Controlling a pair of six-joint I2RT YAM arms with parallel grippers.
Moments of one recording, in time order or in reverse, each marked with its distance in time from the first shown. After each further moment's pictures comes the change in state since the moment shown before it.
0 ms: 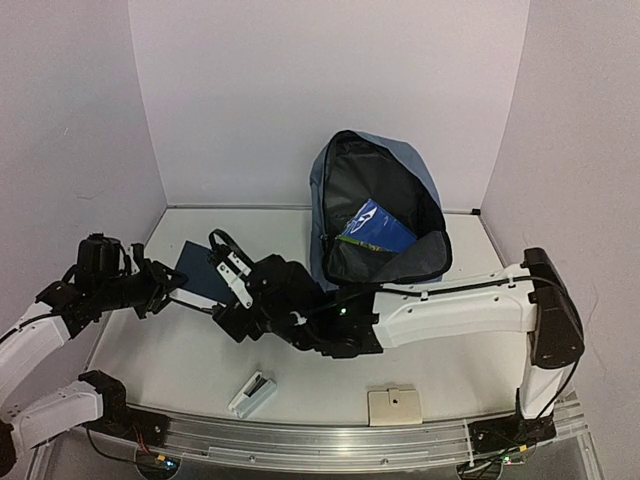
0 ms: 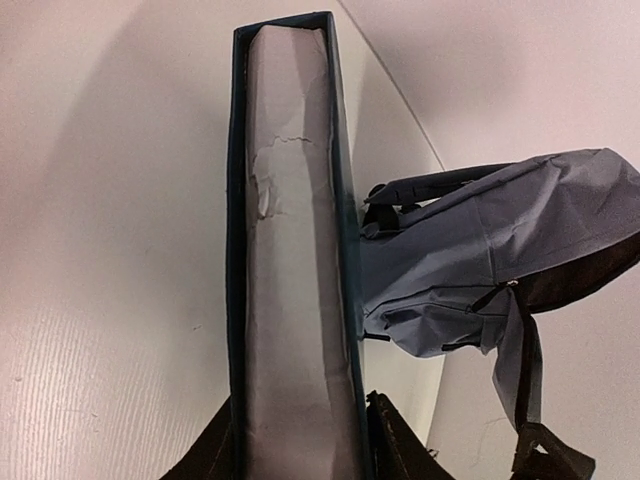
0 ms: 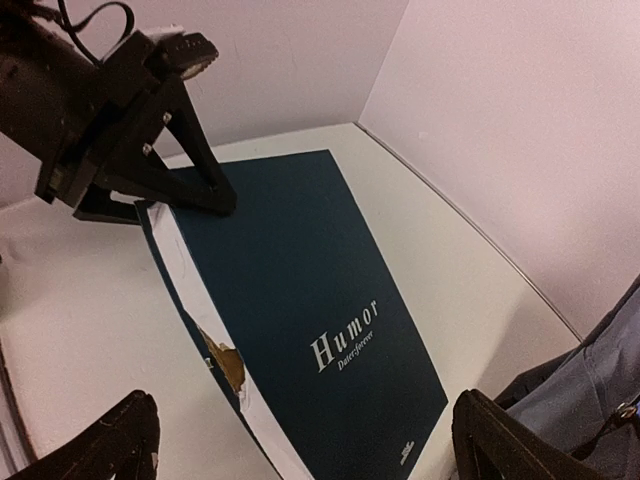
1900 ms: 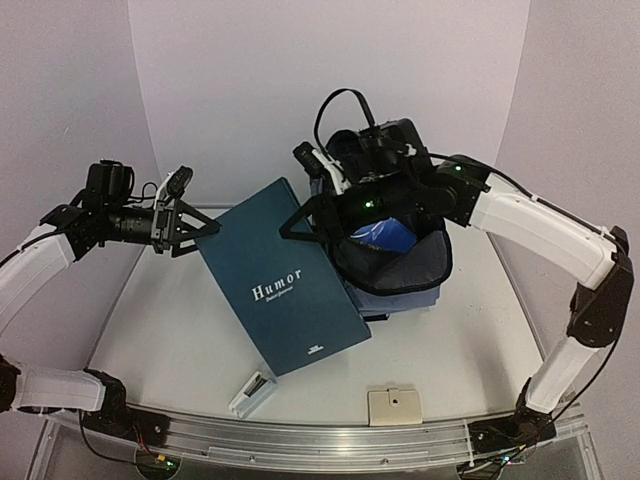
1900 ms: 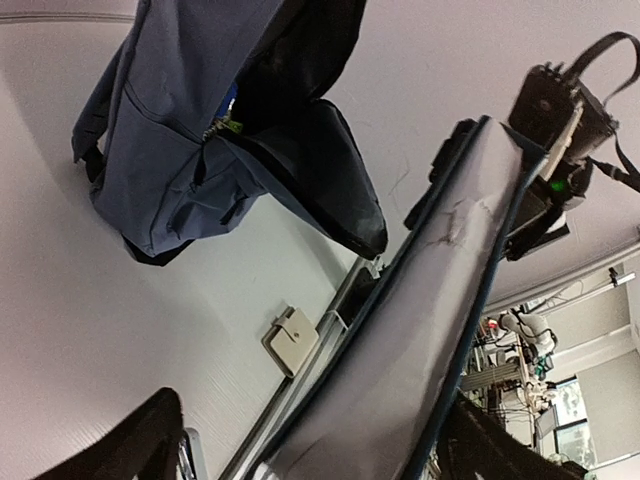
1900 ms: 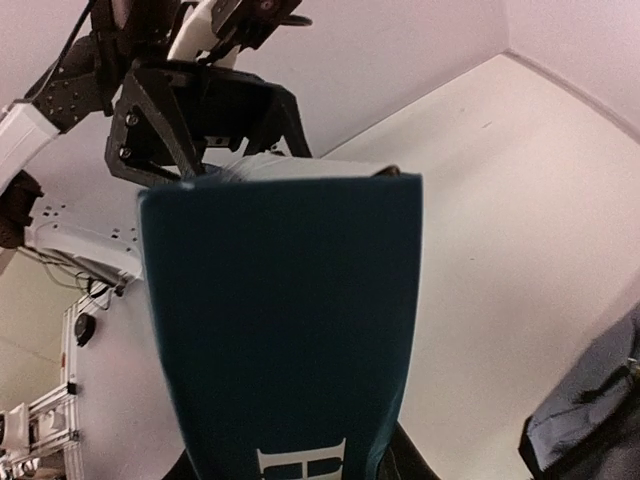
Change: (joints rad) left arm -0.009 0.376 0.496 -0.086 0.690 0.568; right arm -0.402 -0.263 0.211 -0.579 -0.915 0.305
